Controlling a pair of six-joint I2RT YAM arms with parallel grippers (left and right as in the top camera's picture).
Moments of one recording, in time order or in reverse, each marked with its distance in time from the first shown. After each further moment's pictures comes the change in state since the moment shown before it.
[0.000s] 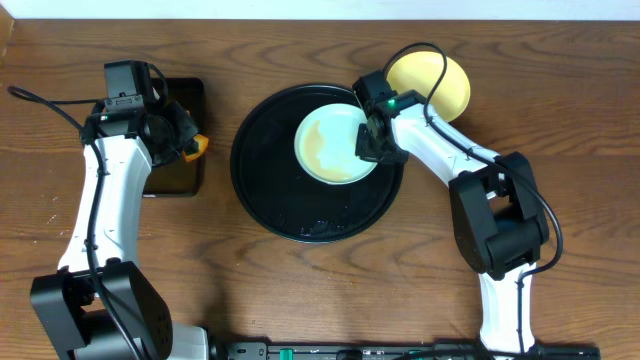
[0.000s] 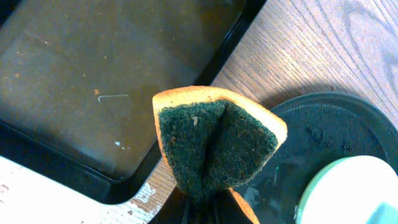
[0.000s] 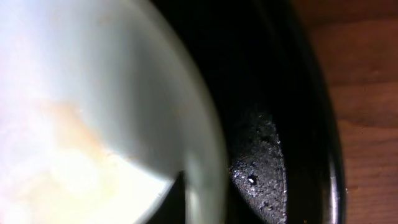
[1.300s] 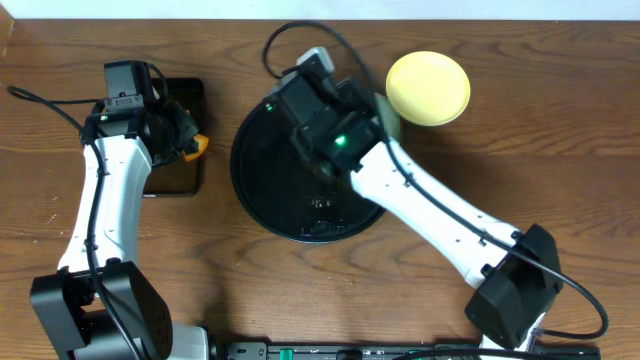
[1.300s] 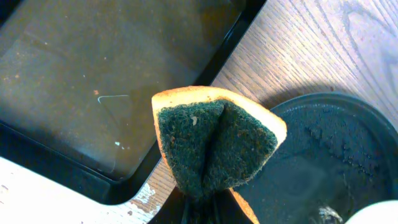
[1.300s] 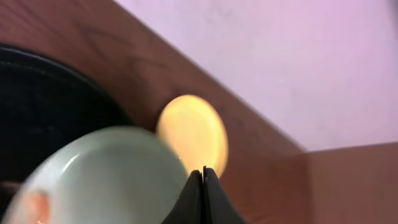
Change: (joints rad) left arm 0.000 0.000 0.000 0.002 0.000 0.000; right arm 0.376 -0.267 0.148 0.086 0.919 -0.729
